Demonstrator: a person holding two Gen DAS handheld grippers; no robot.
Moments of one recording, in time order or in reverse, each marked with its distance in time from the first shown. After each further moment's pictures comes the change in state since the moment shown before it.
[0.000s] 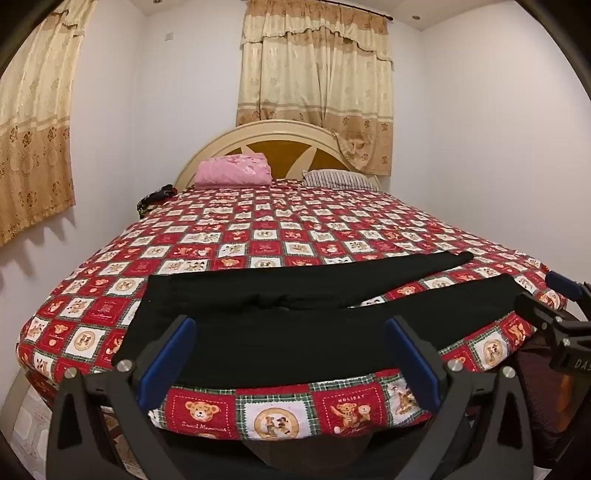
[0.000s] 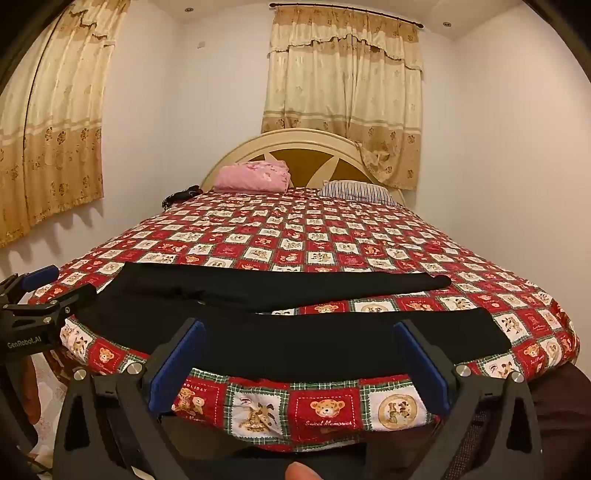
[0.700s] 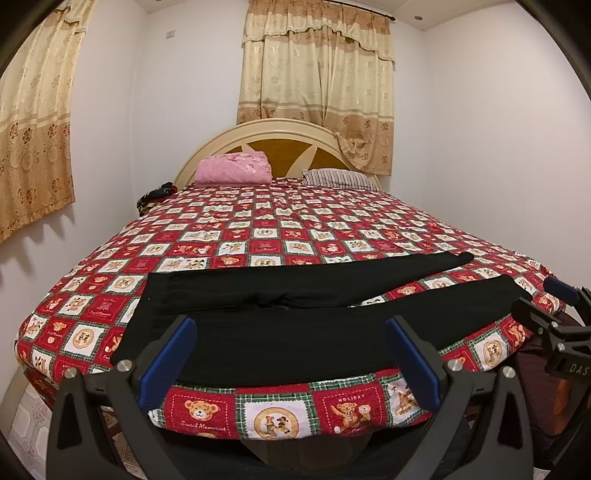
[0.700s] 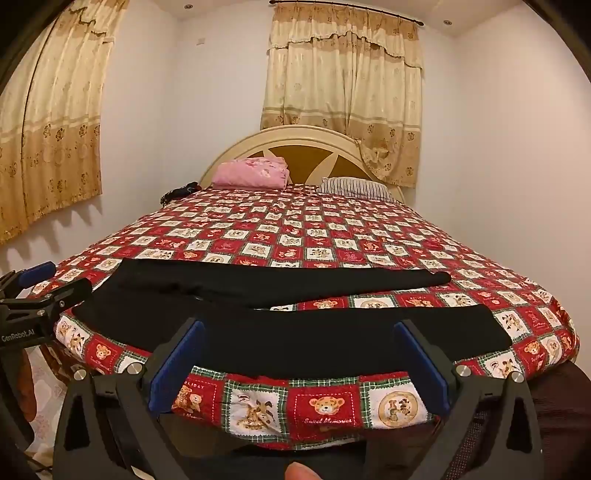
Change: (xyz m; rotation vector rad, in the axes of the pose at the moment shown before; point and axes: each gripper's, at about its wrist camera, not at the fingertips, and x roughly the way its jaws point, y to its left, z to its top) left arm 0.004 -0.001 -0.001 0.002 0.013 0.002; right arm 0.006 -0.001 -0.005 -0.006 0.008 -0.003
